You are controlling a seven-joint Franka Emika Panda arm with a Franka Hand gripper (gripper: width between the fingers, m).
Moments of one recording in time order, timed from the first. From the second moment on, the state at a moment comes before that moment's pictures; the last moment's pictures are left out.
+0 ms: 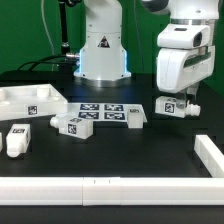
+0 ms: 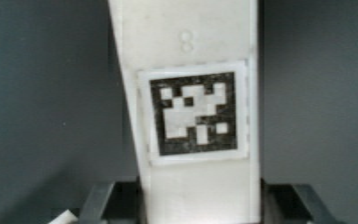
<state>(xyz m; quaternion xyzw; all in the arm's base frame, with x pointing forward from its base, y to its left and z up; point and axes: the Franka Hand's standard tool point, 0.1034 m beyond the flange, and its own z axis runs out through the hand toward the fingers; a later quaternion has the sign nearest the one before) 0.432 0.147 0.054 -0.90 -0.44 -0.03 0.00</state>
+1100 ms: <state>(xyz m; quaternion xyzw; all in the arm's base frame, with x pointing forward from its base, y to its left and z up) 0.423 0.103 0.089 -0.88 -0.47 0.00 -0.01</state>
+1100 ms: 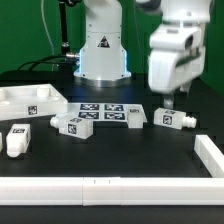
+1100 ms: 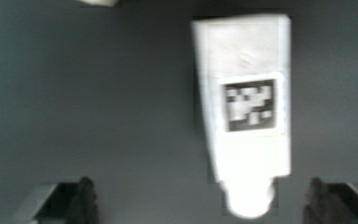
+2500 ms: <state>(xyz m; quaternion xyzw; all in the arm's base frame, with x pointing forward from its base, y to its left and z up) 0.385 -0.080 0.125 -0.90 -0.44 -0.01 0.00</state>
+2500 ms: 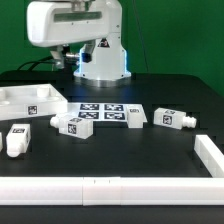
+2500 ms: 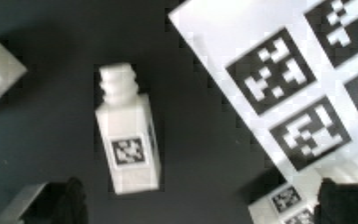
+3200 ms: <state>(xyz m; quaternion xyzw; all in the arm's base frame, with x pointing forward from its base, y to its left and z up) 0.346 -0.174 0.107 -0.94 -0.34 0.01 0.03</state>
